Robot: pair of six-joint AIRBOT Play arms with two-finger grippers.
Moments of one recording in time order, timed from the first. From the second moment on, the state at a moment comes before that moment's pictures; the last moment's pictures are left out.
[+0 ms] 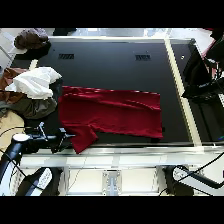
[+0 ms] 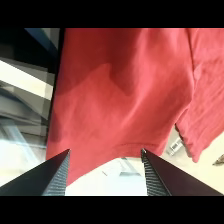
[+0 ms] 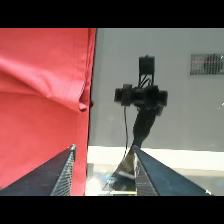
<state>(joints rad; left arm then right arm) 0.42 -0.87 0.23 0.74 -1.15 -1.47 -0.33 -1.21 1.33 -1.33 1.40 1.30</state>
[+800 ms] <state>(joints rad) 0.46 -0.95 0.30 0.85 -1.15 -1.38 -0.33 -1.21 1.33 -1.23 1.44 1.30</state>
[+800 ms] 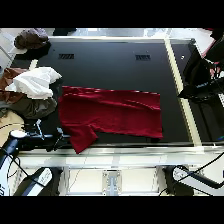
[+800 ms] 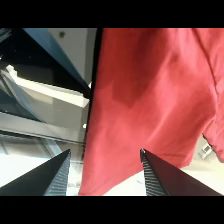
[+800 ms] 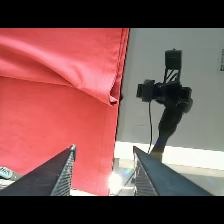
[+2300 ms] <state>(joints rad) 0.31 -0.89 0.34 0.73 -1.12 -1.30 -0.59 -1.16 0.56 -0.94 1.42 1.32</state>
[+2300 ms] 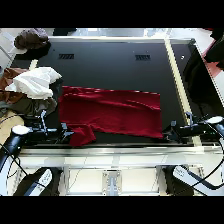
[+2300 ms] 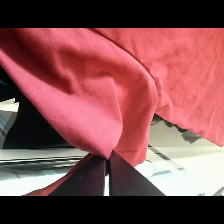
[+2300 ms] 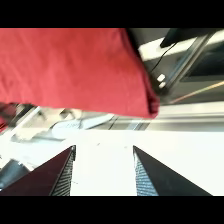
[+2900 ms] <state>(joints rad) 0.31 -0.88 0.34 0.73 -1.14 -1.27 -0.58 -1.18 0.55 -0.96 1.38 1.37</state>
